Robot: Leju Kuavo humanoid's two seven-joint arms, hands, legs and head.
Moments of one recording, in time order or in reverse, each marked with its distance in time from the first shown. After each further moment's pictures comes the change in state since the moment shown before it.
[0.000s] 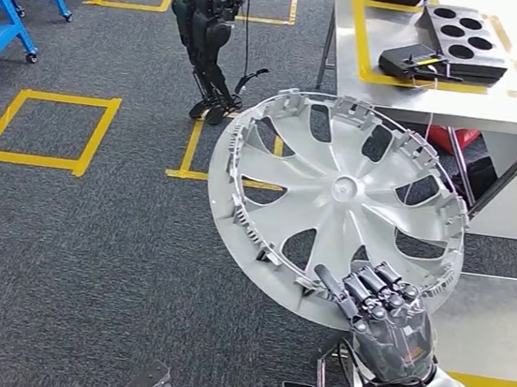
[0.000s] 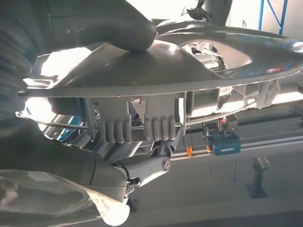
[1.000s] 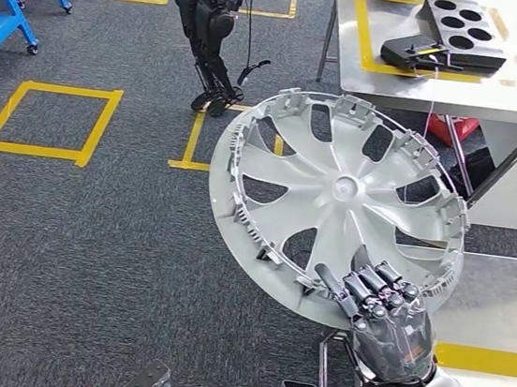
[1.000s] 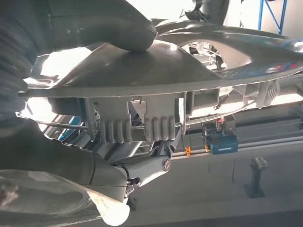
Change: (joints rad) left arm -0.001 0.001 0.002 0.000 -0.001 0.000 0.001; right arm 0.006 0.005 -0.005 -0.001 0.000 0.000 -0.005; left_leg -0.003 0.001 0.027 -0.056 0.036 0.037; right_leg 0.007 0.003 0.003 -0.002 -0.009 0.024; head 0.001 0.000
